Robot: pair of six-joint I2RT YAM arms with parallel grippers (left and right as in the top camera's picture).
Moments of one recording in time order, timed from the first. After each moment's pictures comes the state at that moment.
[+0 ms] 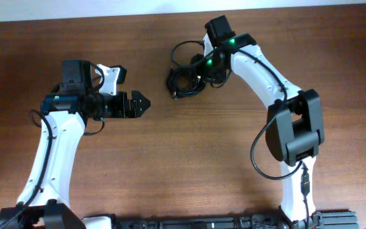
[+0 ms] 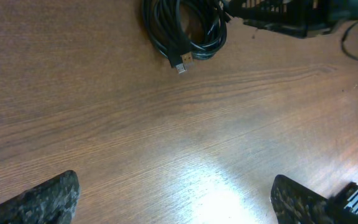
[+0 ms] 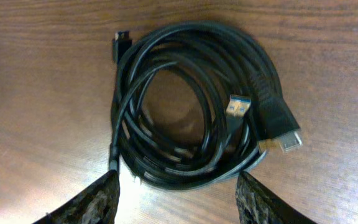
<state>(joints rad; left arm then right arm) 0.03 1.48 1.17 -0.85 0.58 0.04 0.36 2.22 1.85 -0.84 -0.37 0.46</state>
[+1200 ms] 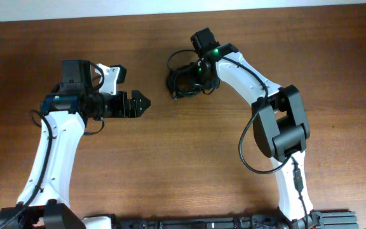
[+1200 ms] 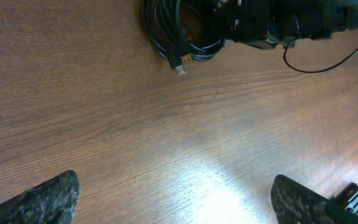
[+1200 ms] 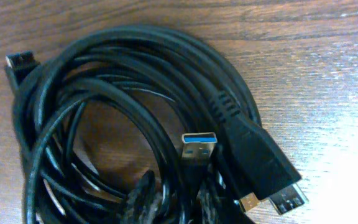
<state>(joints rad) 0.03 1.48 1.17 -0.85 0.57 0.04 0.41 2.31 1.85 -0.78 -0.18 0.58</state>
